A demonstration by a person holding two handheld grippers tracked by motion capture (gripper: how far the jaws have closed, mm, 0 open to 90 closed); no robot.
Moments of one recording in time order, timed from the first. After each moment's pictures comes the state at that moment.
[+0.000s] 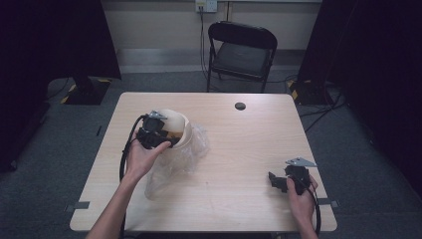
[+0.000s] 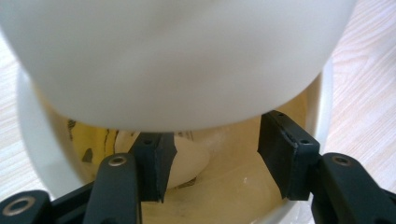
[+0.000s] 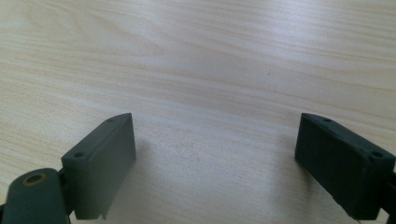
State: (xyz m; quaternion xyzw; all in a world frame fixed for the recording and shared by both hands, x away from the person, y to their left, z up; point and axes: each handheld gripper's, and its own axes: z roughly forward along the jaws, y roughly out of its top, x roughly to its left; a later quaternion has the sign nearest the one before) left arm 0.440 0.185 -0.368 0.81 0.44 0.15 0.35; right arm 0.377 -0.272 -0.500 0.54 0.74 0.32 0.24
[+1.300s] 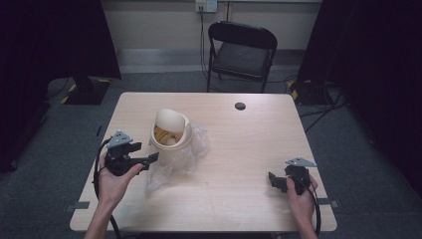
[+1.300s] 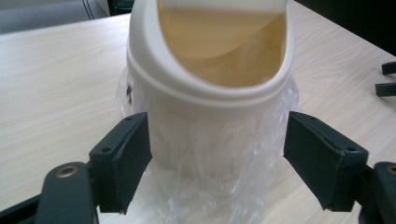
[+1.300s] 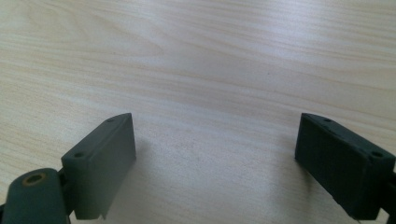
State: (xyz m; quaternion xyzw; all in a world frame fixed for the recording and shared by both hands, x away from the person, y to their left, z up) left arm 0.362 0.255 -0.385 0.76 0.44 0.18 0.44; right arm 0.377 -0.272 -0.500 0.54 0.74 0.32 0.24
